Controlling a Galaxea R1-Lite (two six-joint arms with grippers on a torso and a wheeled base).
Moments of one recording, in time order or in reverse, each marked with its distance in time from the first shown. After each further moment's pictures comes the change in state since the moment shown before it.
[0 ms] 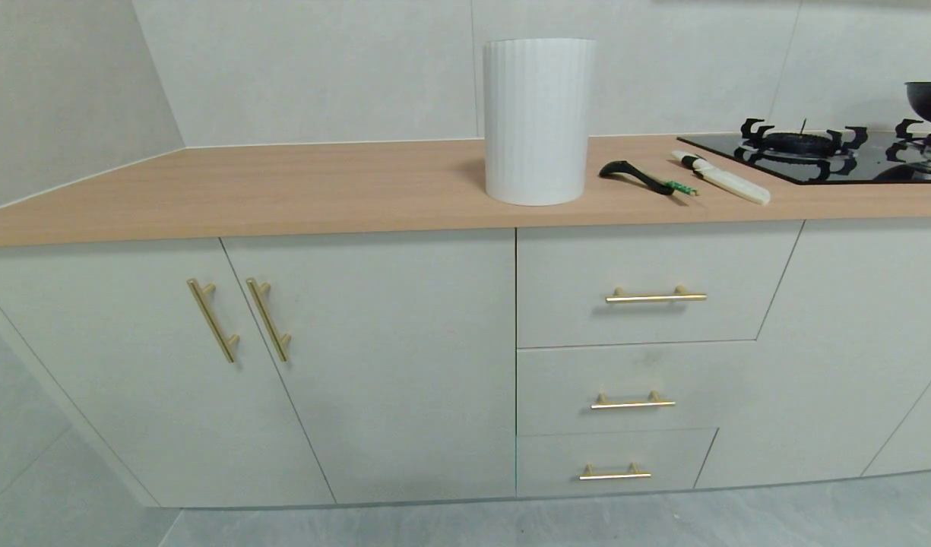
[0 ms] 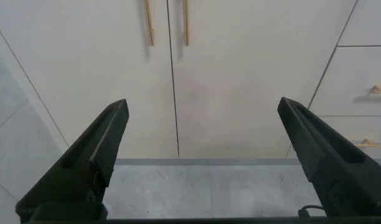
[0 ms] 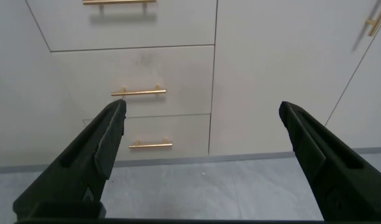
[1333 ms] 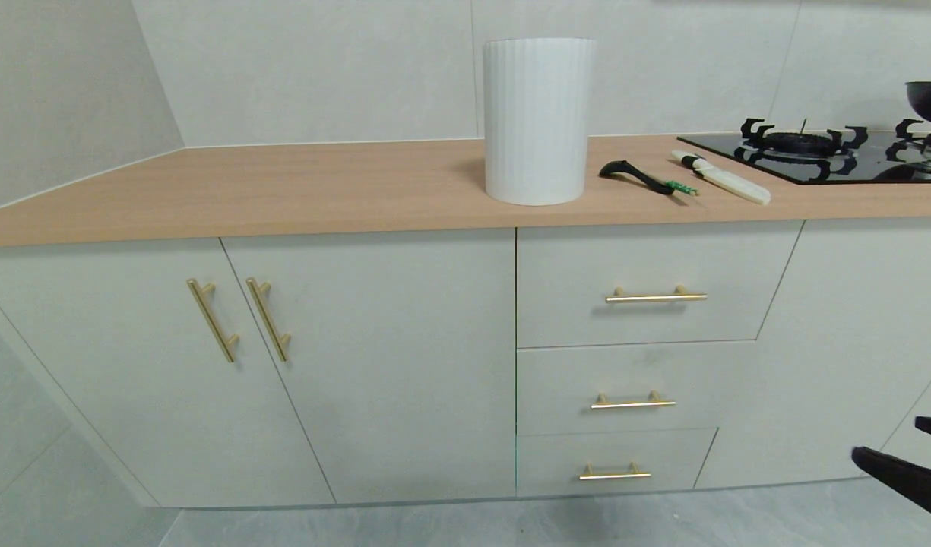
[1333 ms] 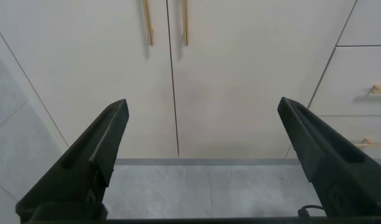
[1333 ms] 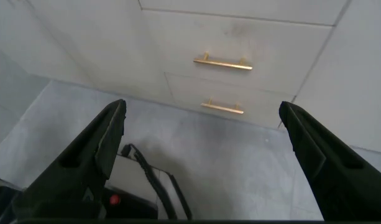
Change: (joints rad) left arm 0.001 0.000 0.000 0.000 0.000 0.000; right arm 0.139 0.922 -0.433 -0.094 0.270 0.031
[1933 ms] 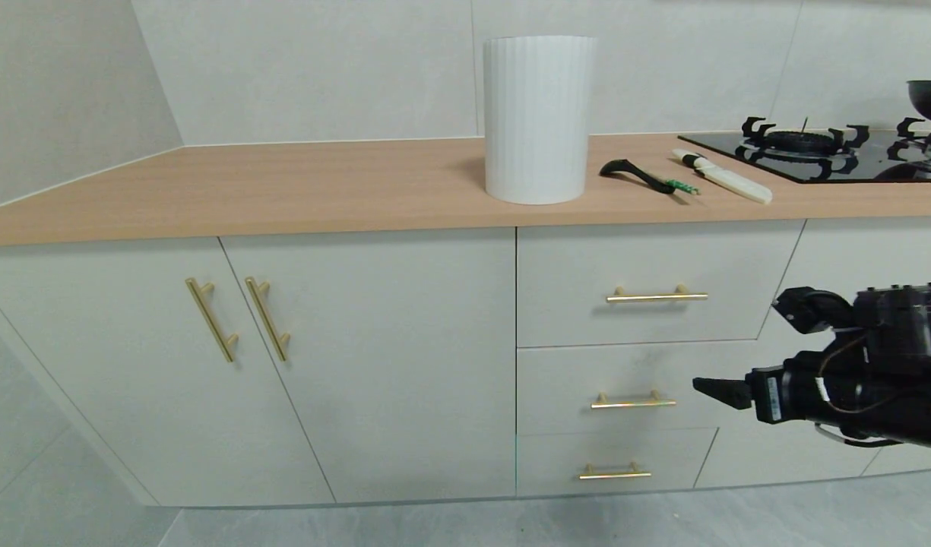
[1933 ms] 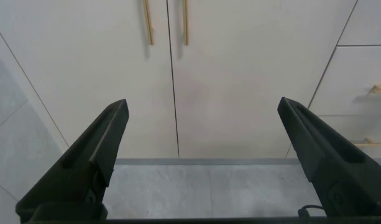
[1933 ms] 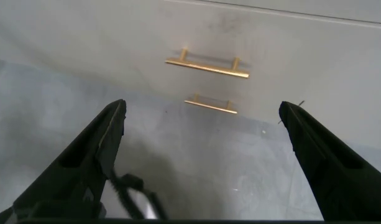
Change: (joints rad) left arm -0.001 0.000 0.000 0.000 0.000 0.000; right arm 0.022 0.761 -0.163 -0.434 -0.067 -0.026
